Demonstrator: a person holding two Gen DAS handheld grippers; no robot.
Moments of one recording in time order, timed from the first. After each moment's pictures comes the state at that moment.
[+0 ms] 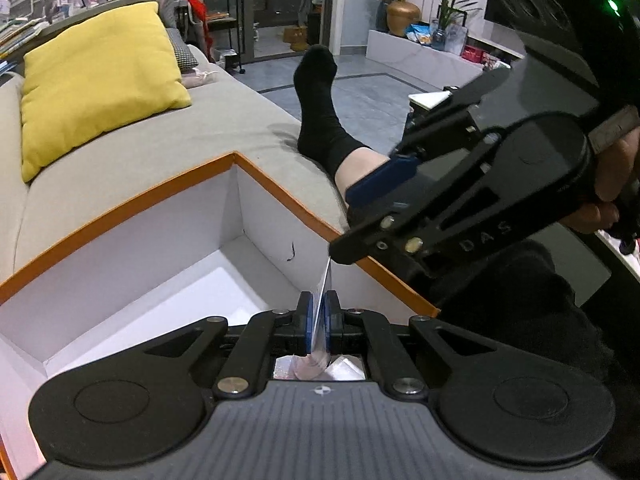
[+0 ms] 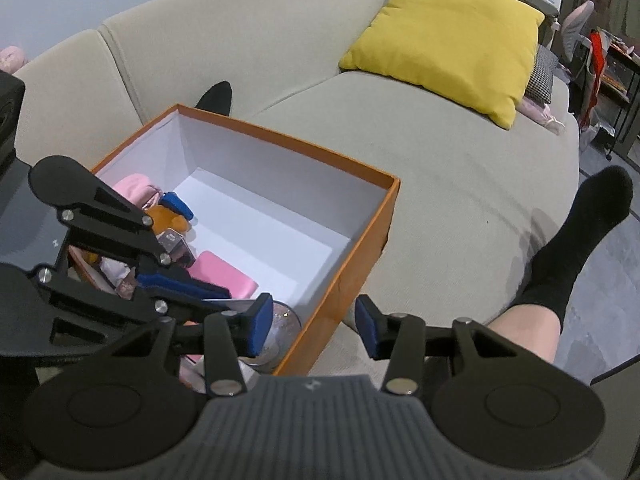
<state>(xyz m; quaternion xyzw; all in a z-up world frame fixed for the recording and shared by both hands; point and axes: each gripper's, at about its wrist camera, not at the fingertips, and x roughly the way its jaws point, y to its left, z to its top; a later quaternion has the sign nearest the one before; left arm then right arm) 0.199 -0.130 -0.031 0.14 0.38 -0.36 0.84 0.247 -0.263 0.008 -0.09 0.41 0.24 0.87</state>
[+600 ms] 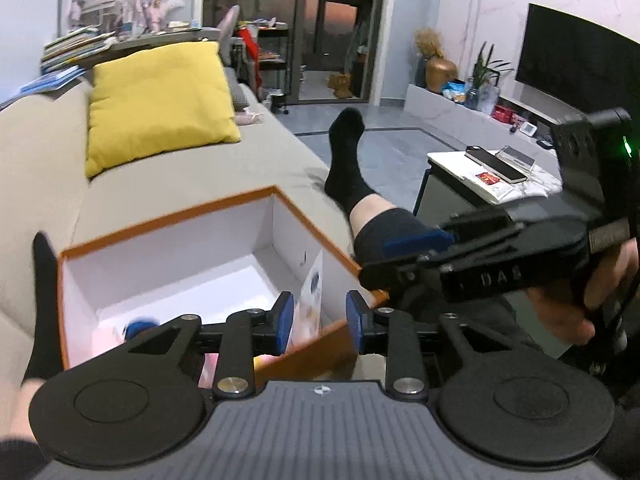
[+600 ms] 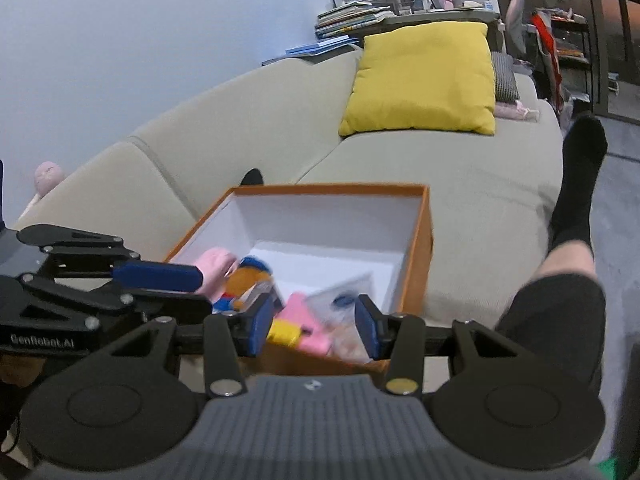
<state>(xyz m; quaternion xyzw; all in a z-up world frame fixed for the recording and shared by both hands) 0.105 -0.075 0.029 0.07 0.34 -0.30 0.89 0.134 -0.269 0.022 0.08 0.33 0.22 0.92</state>
